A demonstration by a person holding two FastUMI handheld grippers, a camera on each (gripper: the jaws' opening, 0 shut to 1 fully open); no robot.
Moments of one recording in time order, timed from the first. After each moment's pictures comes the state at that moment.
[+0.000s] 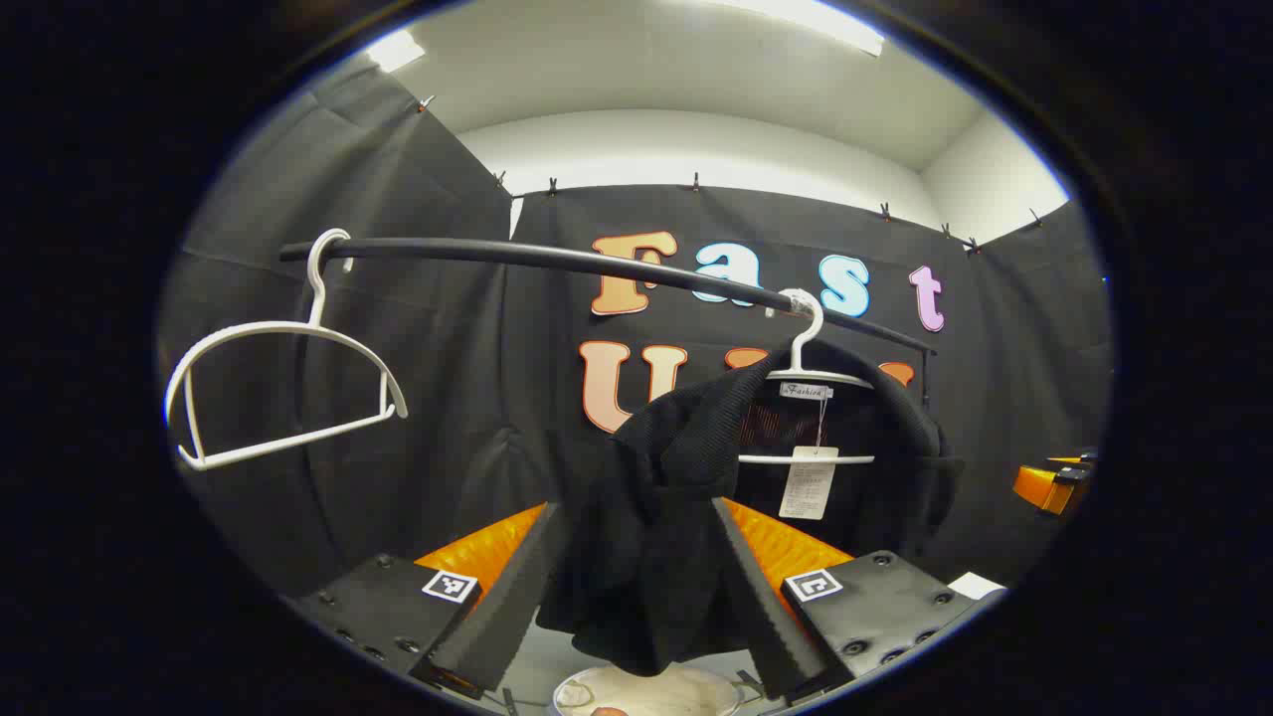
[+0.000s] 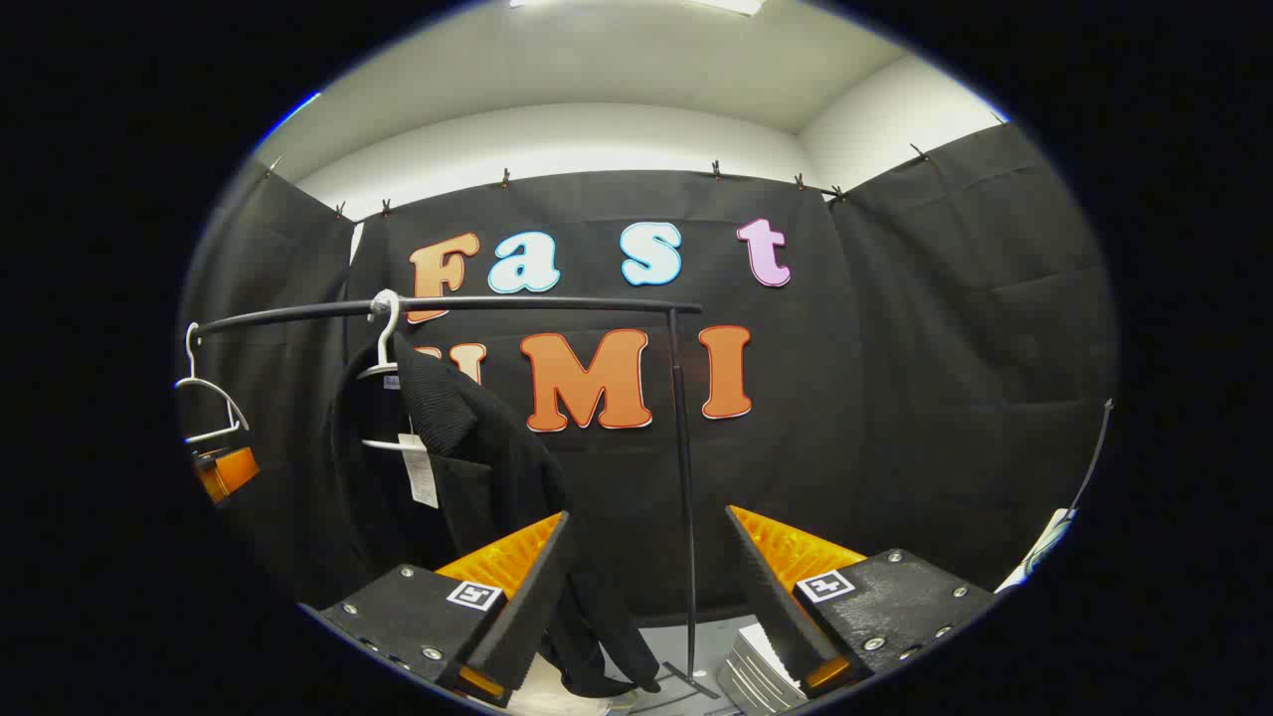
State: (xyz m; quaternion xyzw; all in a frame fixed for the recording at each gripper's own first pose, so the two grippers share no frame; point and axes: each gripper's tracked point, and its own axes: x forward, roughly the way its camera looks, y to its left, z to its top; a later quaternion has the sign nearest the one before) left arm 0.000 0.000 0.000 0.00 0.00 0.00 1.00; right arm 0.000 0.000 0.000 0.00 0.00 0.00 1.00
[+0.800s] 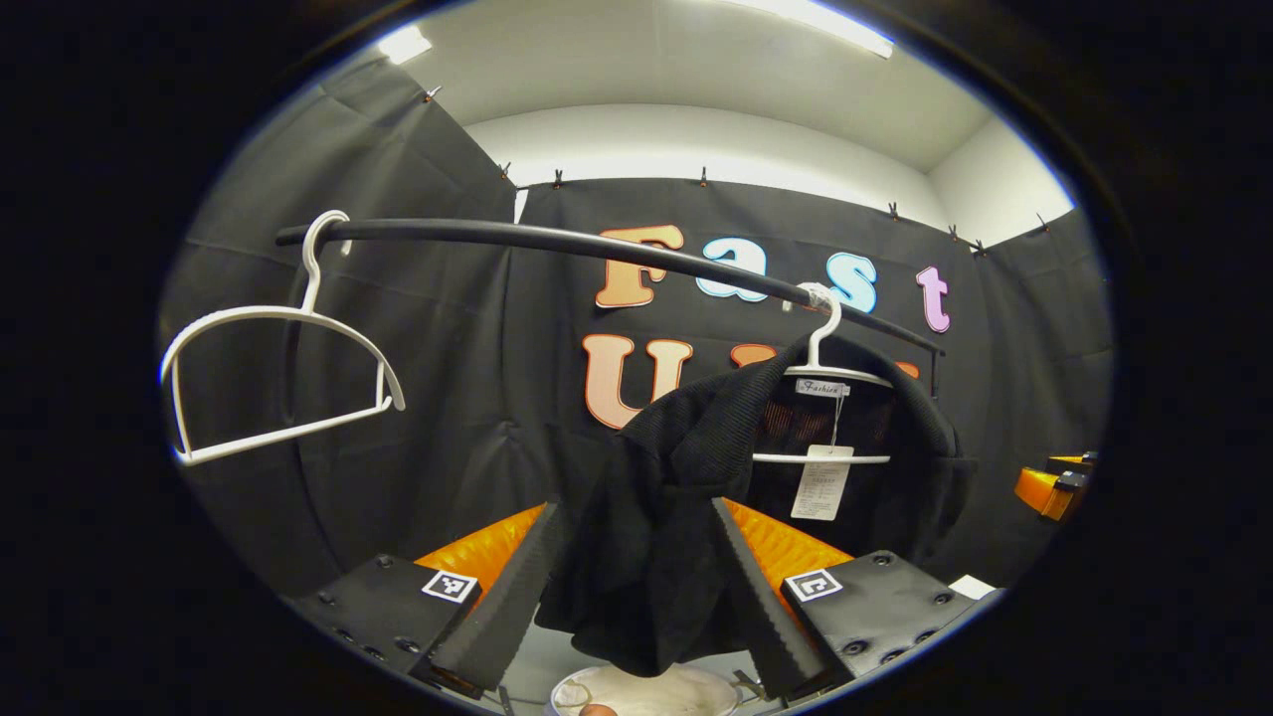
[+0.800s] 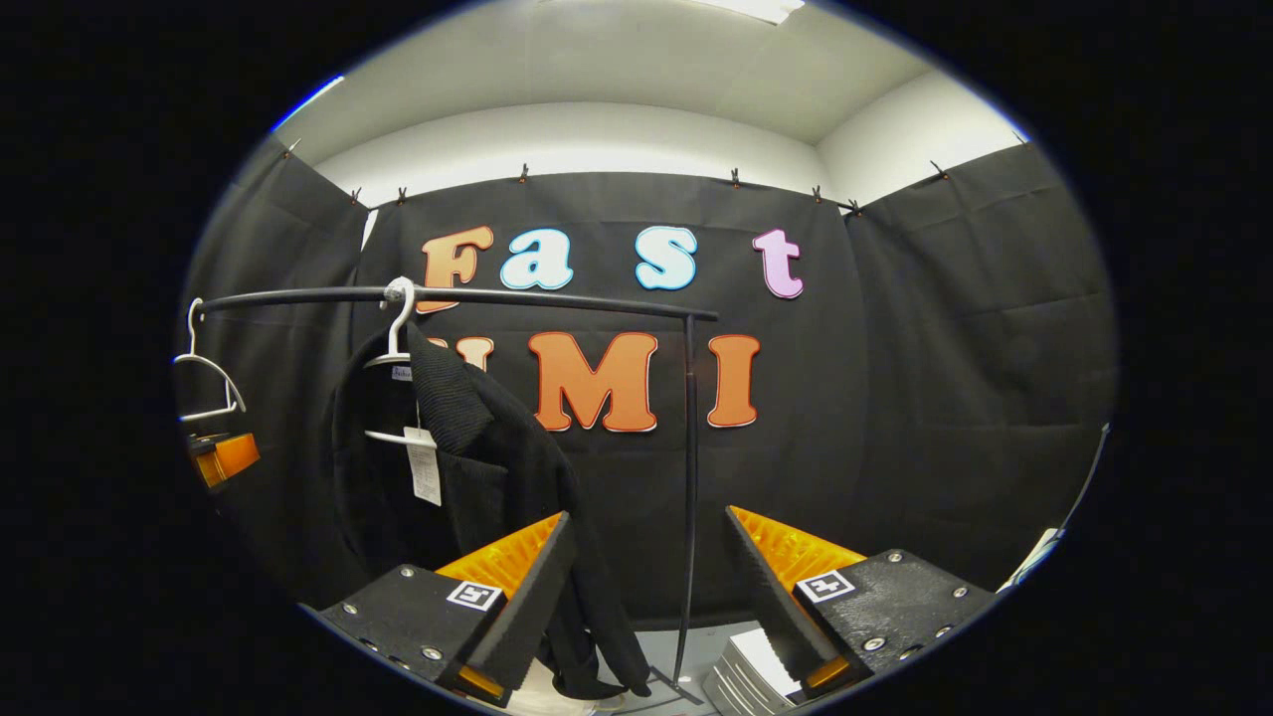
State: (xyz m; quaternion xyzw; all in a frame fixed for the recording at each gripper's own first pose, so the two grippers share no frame) left arm 0.009 0.007 -0.008 -0.01 0.01 0.00 1.00; right arm 0.005 0.016 0.000 -0.03 0.00 0.01 1.00
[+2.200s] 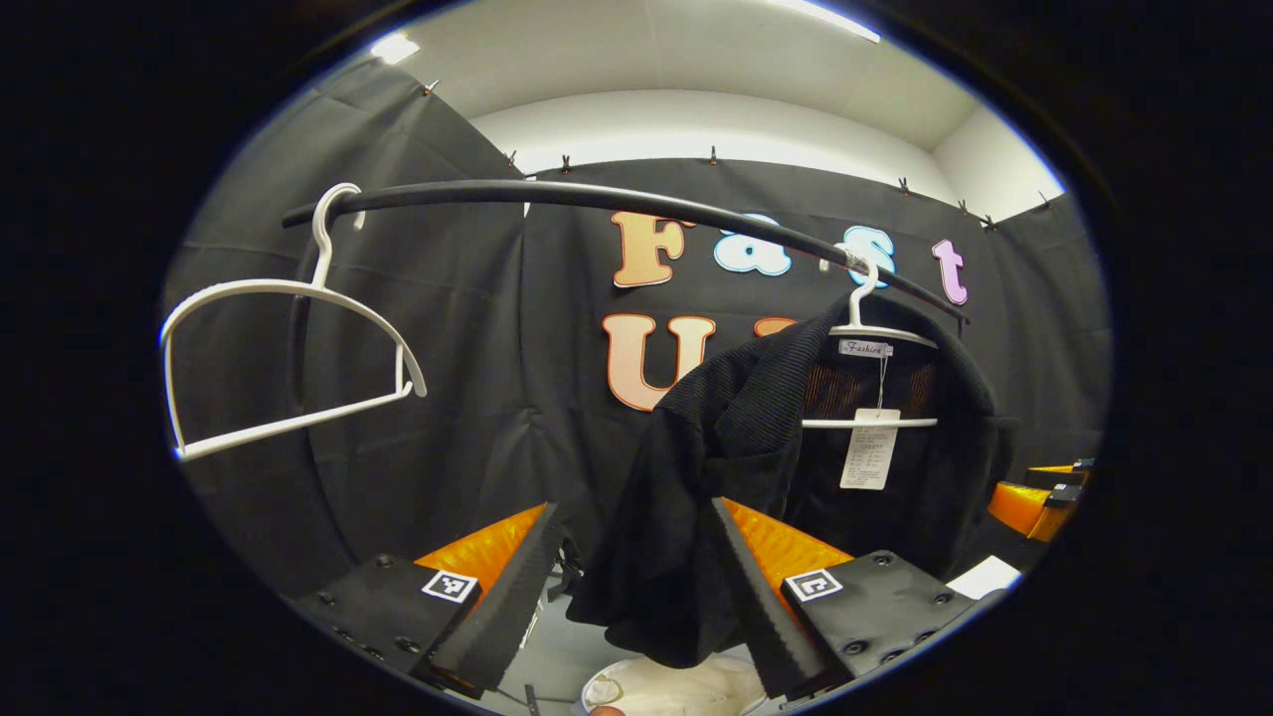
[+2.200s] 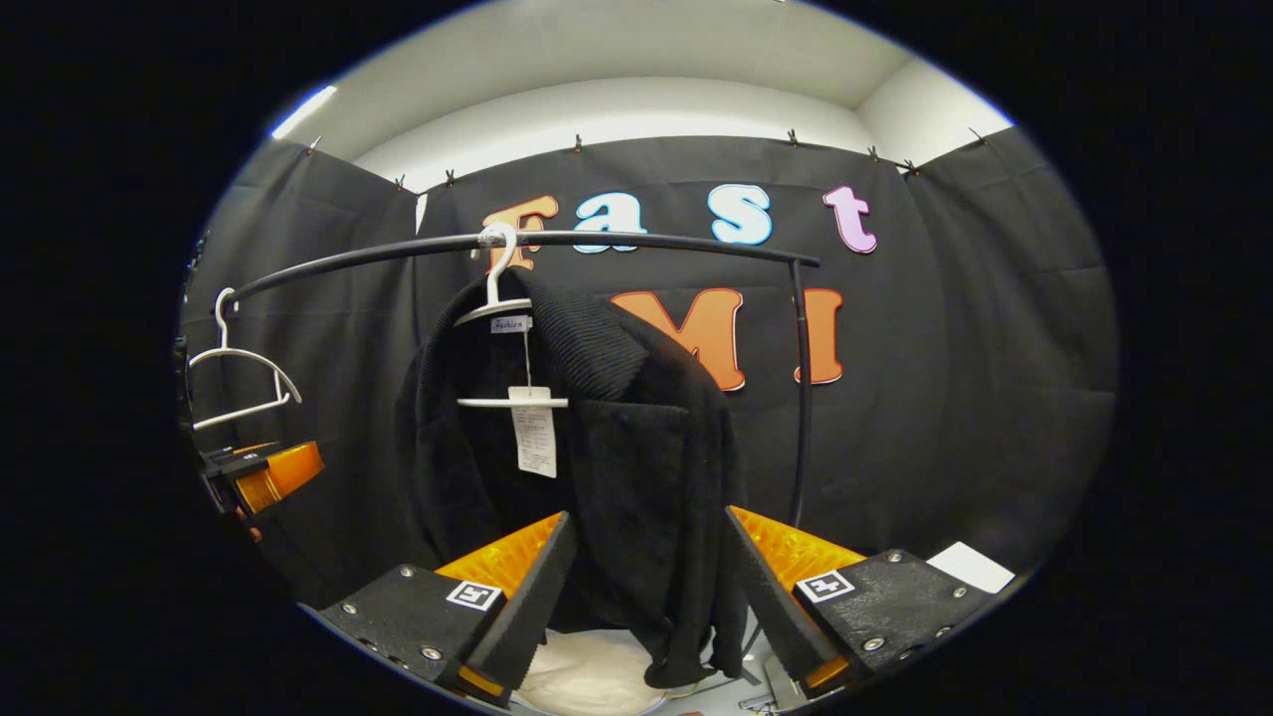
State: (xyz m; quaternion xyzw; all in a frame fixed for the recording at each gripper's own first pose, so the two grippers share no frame) left arm 0.006 0.031 -0.026 0.01 0.04 0.03 1.00; right arm 0.016 0.132 -0.062 0.01 0.06 0.11 0.99
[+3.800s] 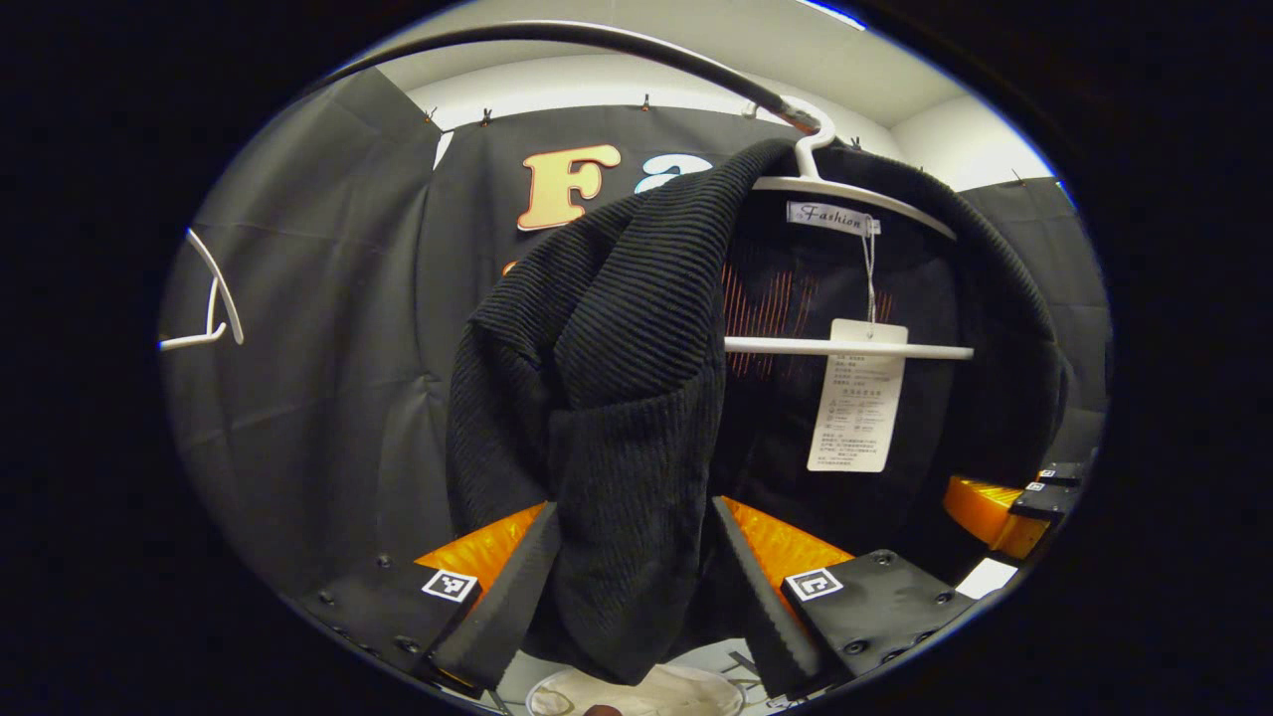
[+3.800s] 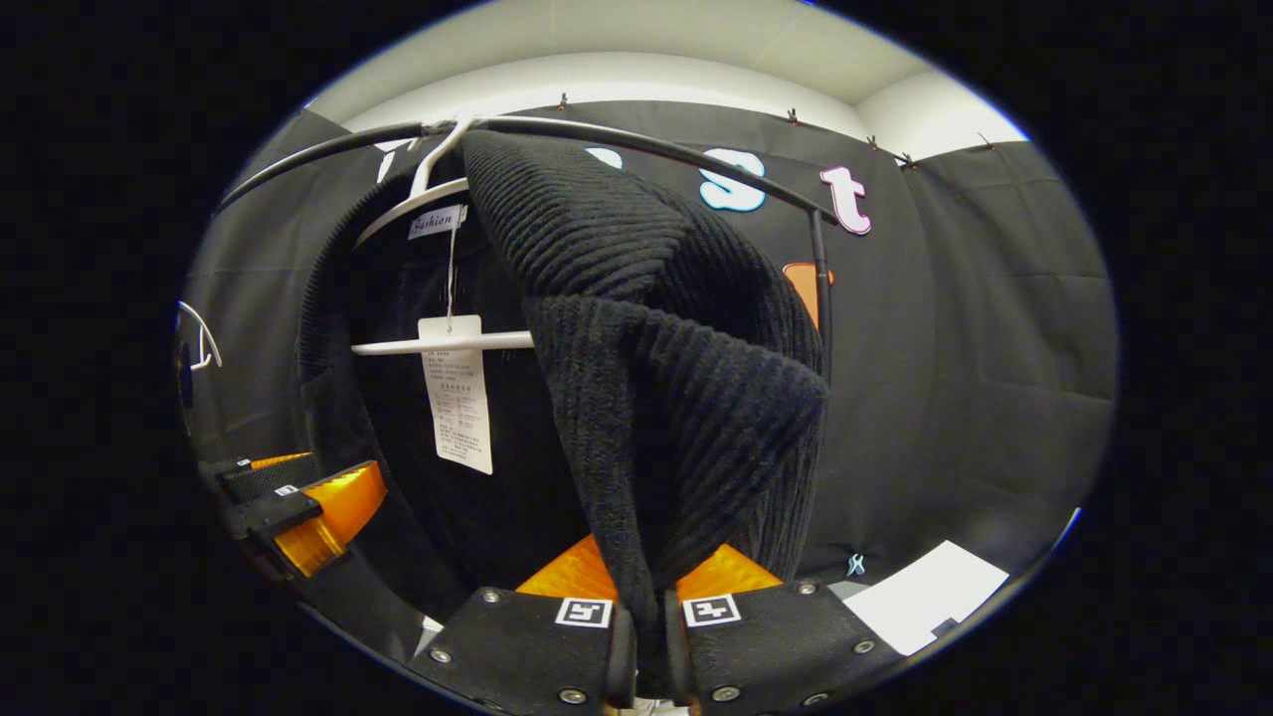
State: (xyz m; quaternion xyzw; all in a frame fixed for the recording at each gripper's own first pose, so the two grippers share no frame) left arm 0.121 -0.055 -0.101 0.02 0.10 -0.07 0.99; right arm 0.121 0.152 -0.121 -0.03 0.08 0.04 1.00
